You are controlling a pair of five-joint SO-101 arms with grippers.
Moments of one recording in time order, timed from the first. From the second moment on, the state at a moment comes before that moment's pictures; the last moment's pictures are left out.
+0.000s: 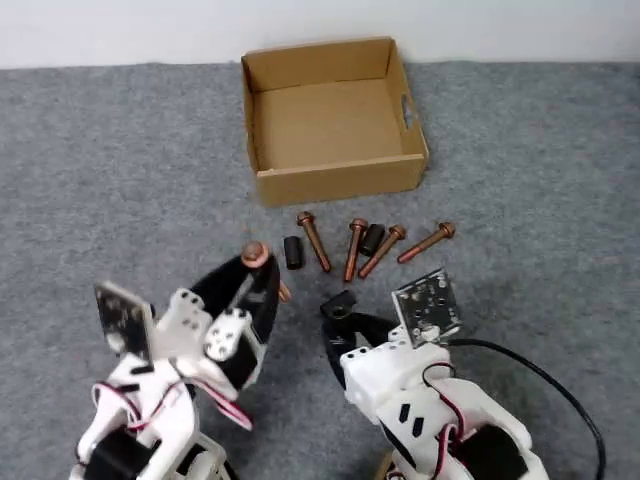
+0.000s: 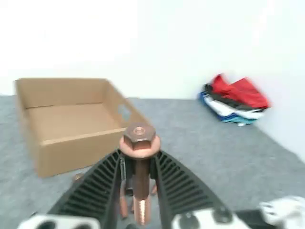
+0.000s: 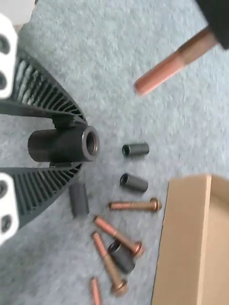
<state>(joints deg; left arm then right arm) 28.4 -102.0 70.5 51.7 26.4 -40.2 -98.0 67.3 70.7 -14.2</state>
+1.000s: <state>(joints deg) 34.8 -103.4 74.0 51.6 33.0 -45.8 -97.5 69.5 63.0 -2.6</state>
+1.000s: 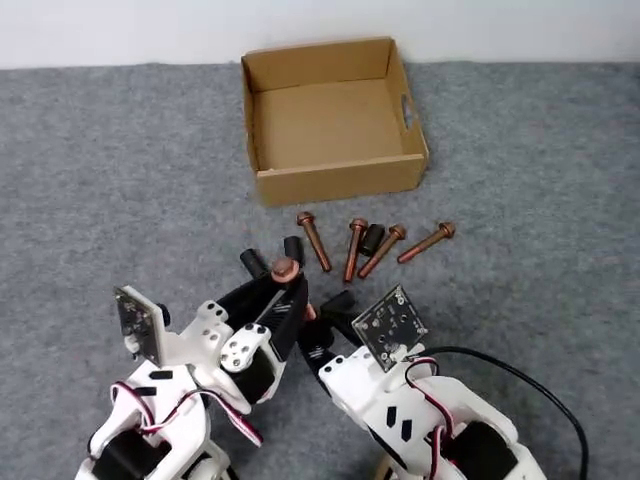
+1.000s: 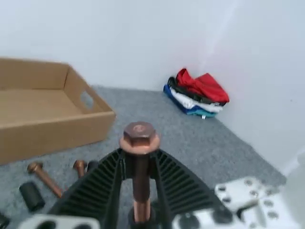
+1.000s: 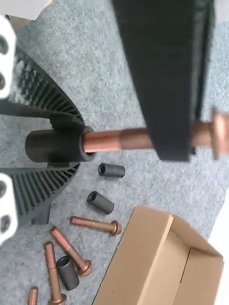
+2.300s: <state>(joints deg) 21.0 -103.6 68.4 65.7 18.5 -33.8 -97.4 69.6 60.0 -1.3</state>
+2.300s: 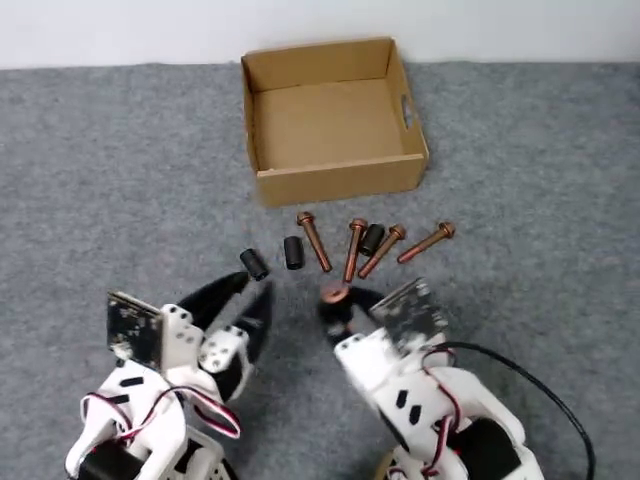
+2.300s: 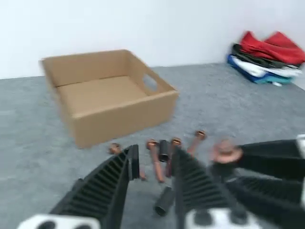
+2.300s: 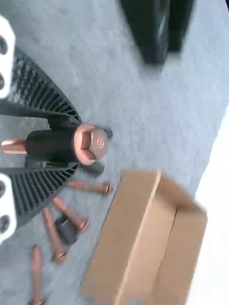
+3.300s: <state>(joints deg) -5.5 -103.3 96.7 58.3 4.0 -16.2 -20.8 22.3 38.3 -5.6</state>
